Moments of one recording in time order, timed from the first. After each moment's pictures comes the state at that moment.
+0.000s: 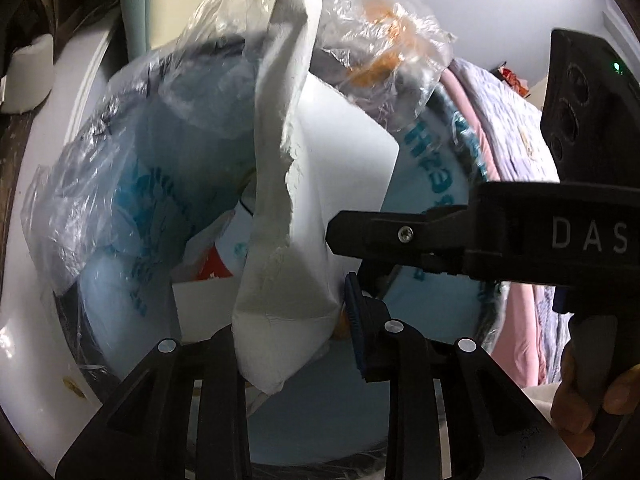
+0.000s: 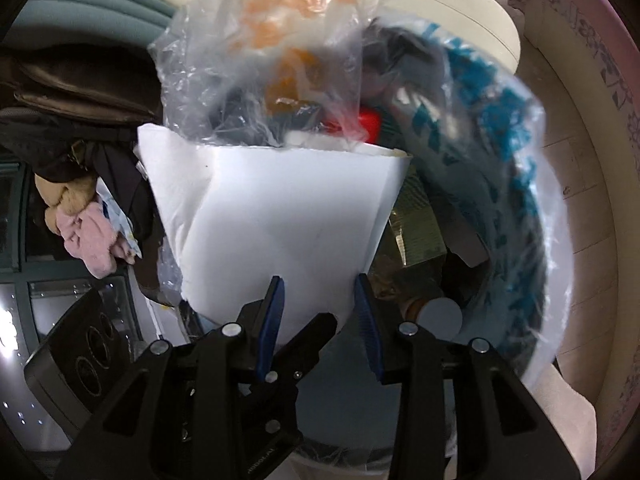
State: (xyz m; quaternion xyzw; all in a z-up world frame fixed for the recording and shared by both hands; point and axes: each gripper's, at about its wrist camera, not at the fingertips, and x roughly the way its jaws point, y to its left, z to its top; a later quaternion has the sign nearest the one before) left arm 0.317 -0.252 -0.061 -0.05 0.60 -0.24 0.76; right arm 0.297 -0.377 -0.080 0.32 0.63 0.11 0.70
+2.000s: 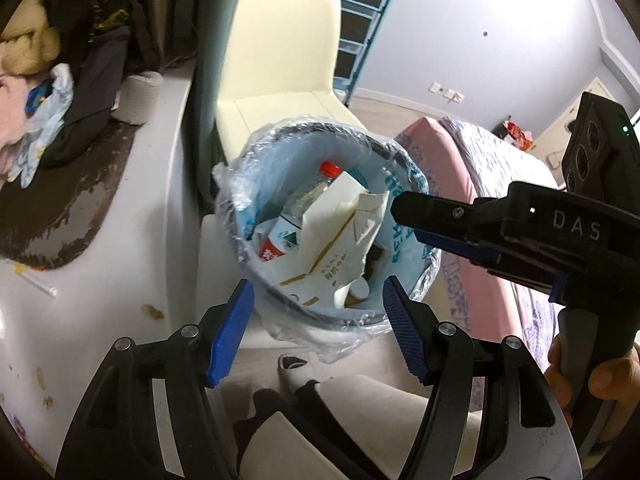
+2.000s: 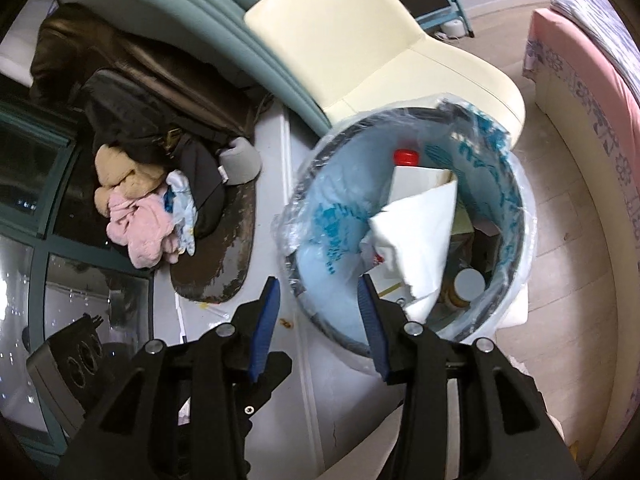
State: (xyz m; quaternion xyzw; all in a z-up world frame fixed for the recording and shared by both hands) left arm 0.217 -0.162 0.050 -0.09 0.51 -0.19 0.83; right arm 0.208 -0.342 0.035 0.29 0.52 0.13 0.79
